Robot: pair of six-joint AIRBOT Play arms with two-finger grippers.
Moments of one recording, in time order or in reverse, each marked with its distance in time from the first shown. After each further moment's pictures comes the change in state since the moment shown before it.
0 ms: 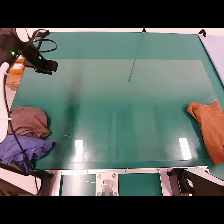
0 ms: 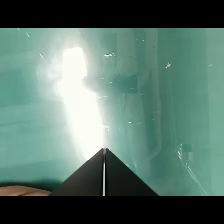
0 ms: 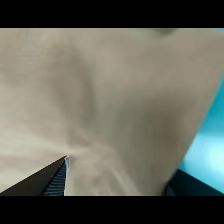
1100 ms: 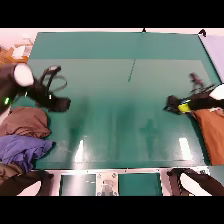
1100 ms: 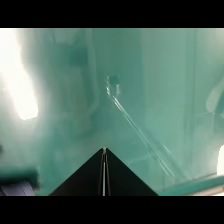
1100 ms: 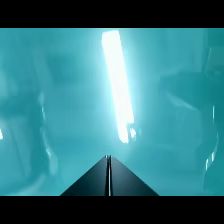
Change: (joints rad) left arm -0.161 0.626 -0.863 -0.219 0.098 -0.184; right arm 1.397 0.072 0.168 0.068 0.144 0.077
